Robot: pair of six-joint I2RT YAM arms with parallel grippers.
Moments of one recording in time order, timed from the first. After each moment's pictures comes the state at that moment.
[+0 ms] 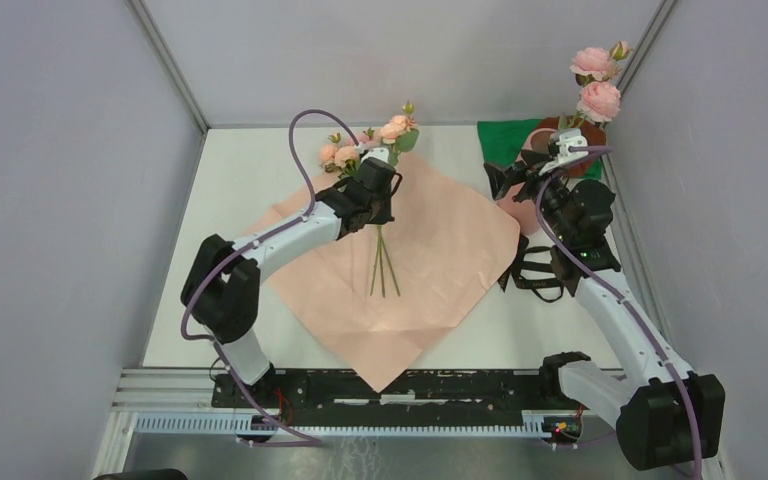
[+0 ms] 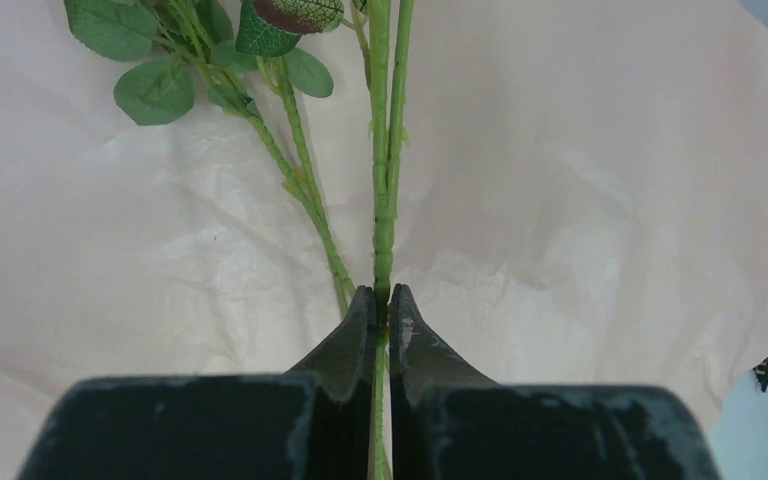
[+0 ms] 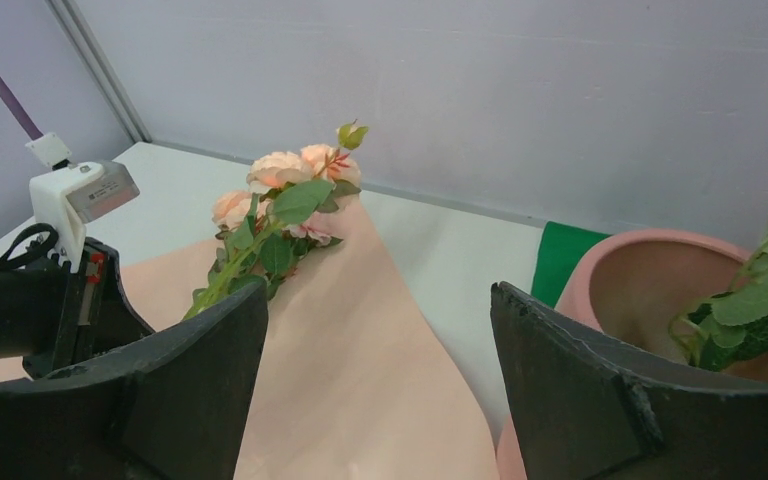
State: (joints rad) left arm -0.67 1.73 1.31 -0.37 -0.27 -0.47; right arm 0.16 1.02 0.76 0.39 -0.25 0.13
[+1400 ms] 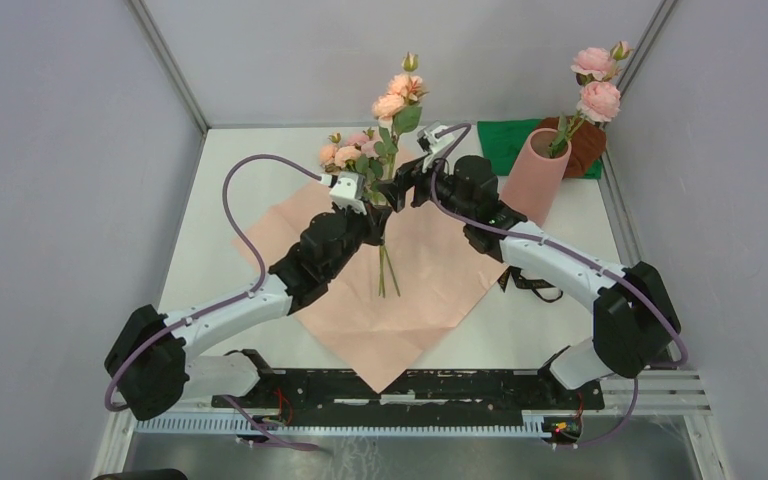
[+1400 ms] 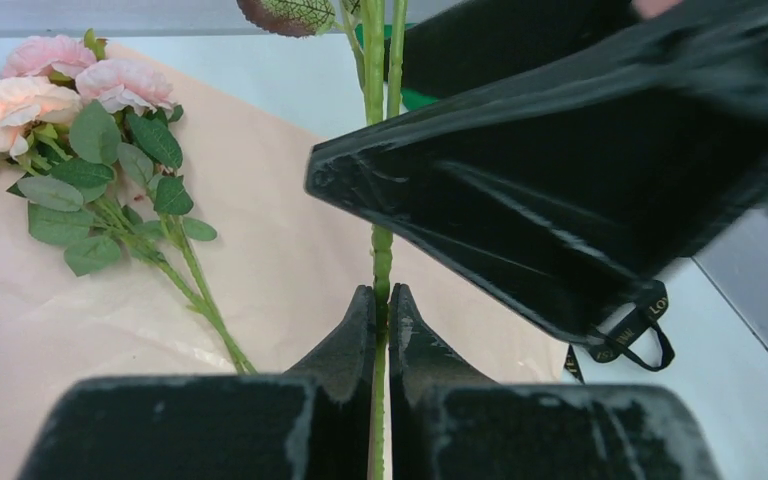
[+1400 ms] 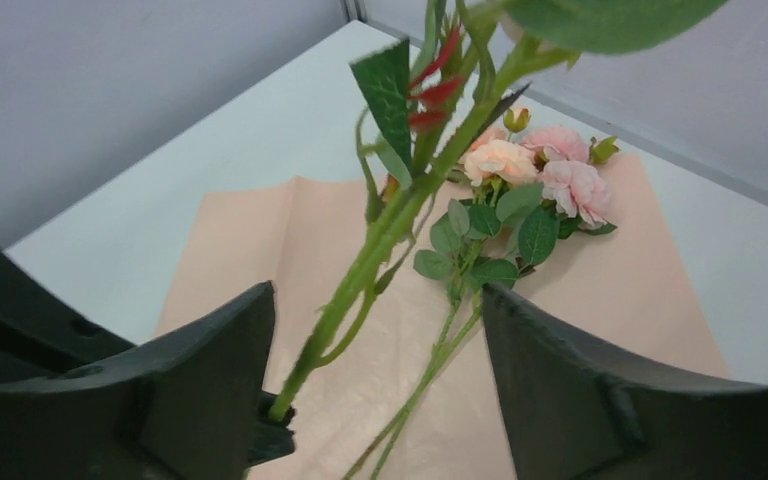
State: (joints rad) left arm -0.80 1.23 0.72 0.40 -0.29 -0.34; right arm 0.64 1.48 1.07 0.37 -0.18 0.14
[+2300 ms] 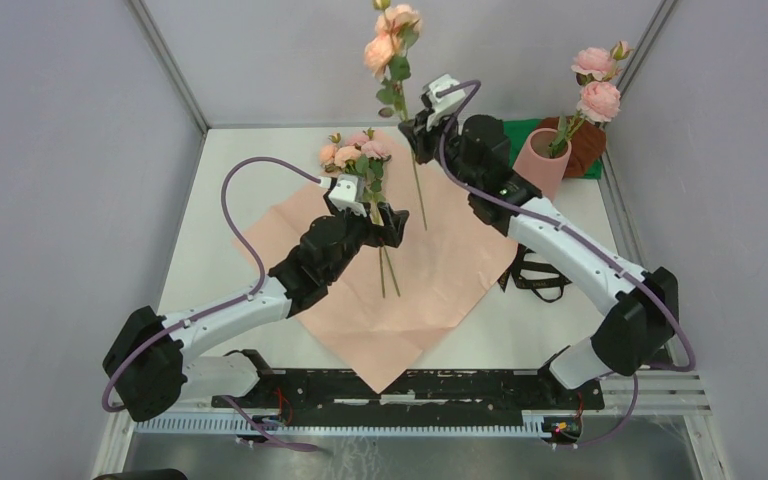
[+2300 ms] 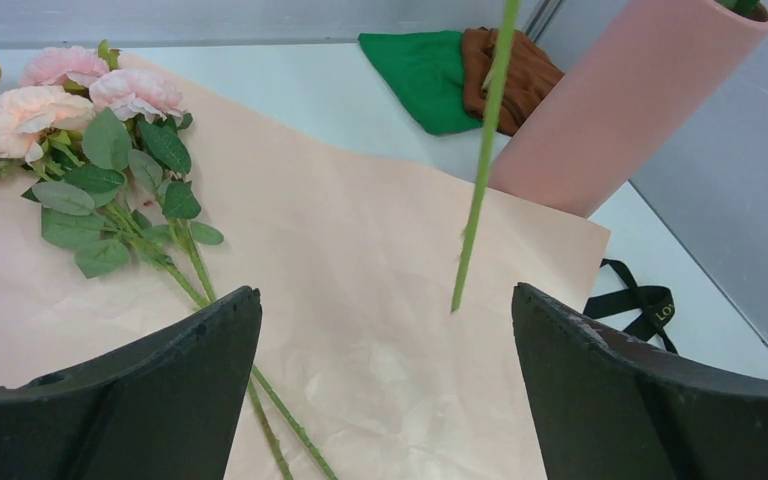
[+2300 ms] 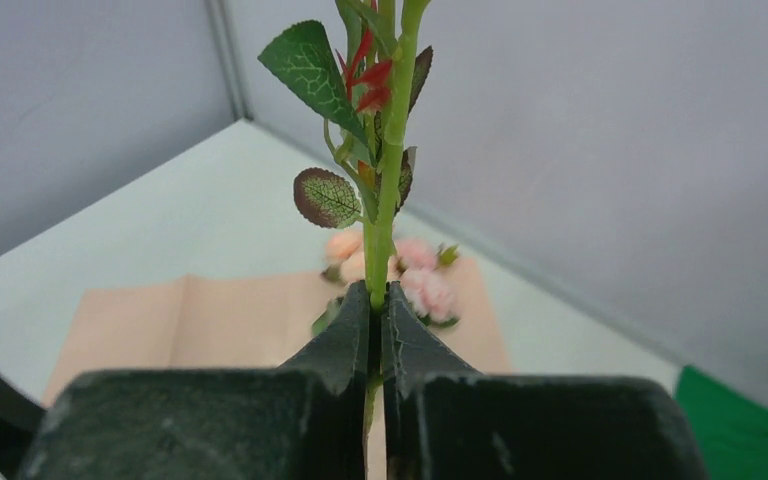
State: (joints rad) left arm -0.83 1.20 0.71 0.41 -0.33 -0.33; right arm 0.64 1.51 1.33 0.17 -0.02 -0.02
